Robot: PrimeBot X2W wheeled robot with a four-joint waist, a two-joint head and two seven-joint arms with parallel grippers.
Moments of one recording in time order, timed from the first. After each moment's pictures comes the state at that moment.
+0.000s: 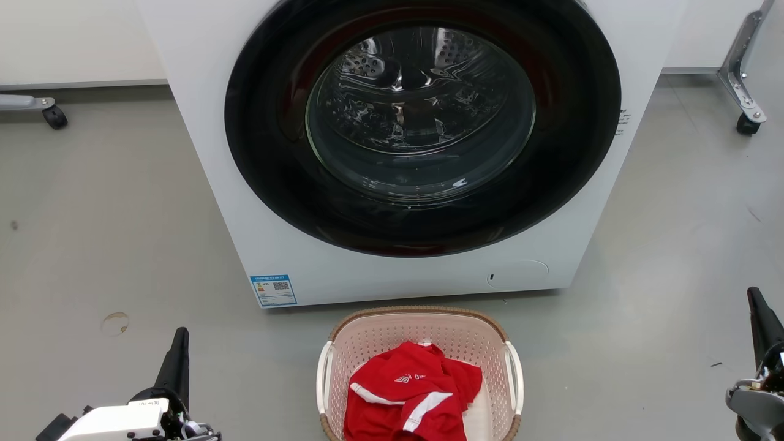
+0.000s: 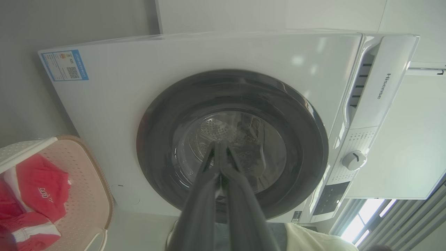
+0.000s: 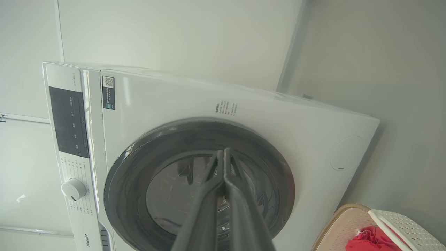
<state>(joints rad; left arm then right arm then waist) -0.05 0.04 0.08 0.27 -1.62 -0.12 0.11 -0.06 -0.03 -0.13 0.27 1.62 0.13 0.11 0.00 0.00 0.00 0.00</state>
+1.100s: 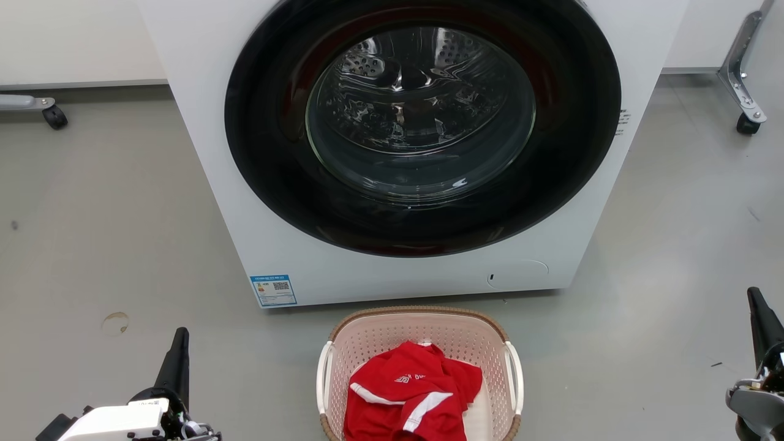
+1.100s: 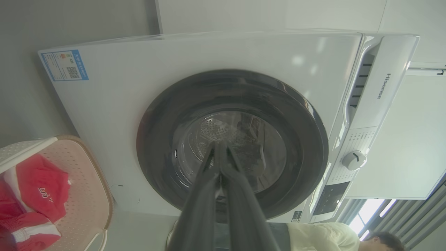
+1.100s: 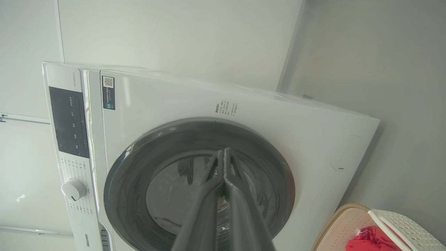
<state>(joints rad) -0.05 0.04 0.08 0.27 -1.62 -0.12 0.11 -0.06 -0.03 -0.13 0.27 1.62 0.13 0.11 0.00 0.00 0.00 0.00</state>
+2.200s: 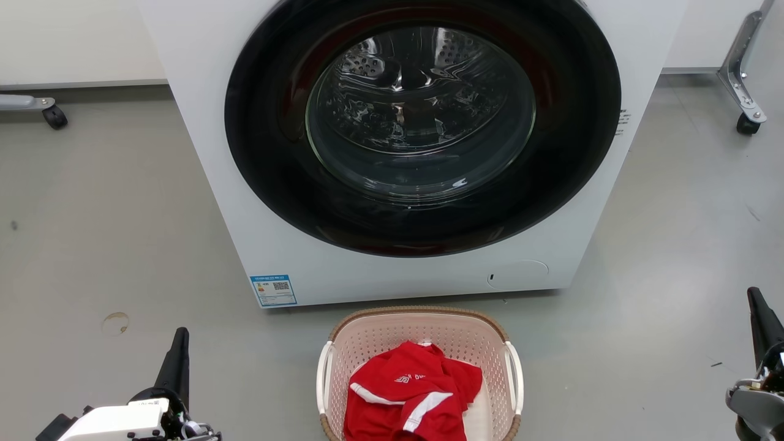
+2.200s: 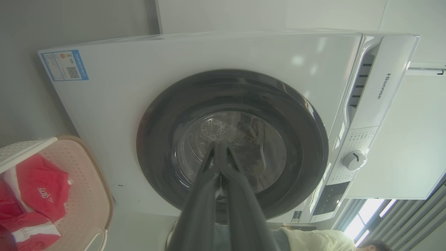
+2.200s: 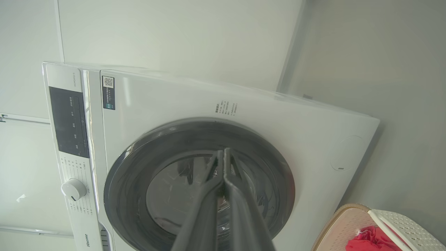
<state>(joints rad) -0.05 0.04 0.08 0.27 -1.62 -0.12 0.11 -0.06 -0.03 -0.13 0.27 1.62 0.13 0.11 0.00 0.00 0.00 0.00</state>
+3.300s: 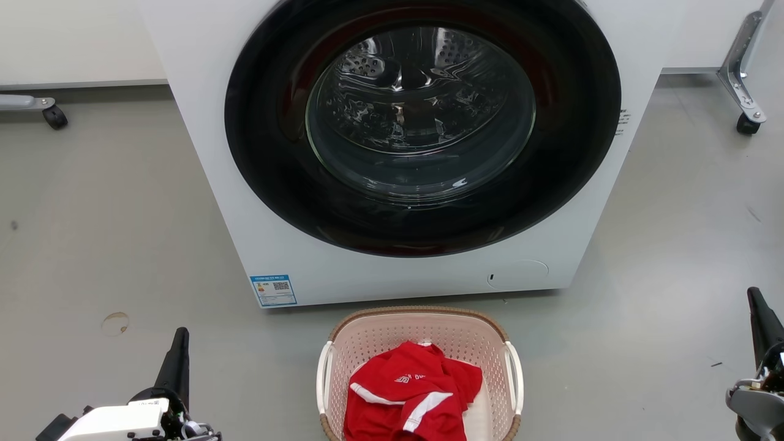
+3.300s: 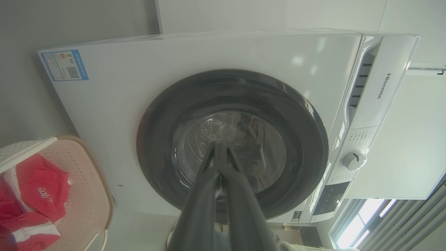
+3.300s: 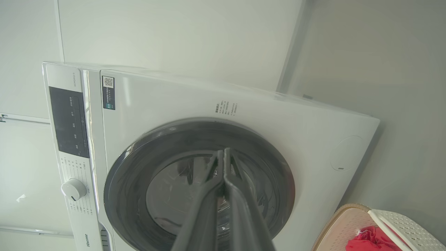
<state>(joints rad) -0.05 0.04 0.08 0.27 -1.62 -0.12 0.11 -0.06 -0.03 -0.13 0.27 1.62 0.13 0.11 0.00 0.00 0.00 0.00</state>
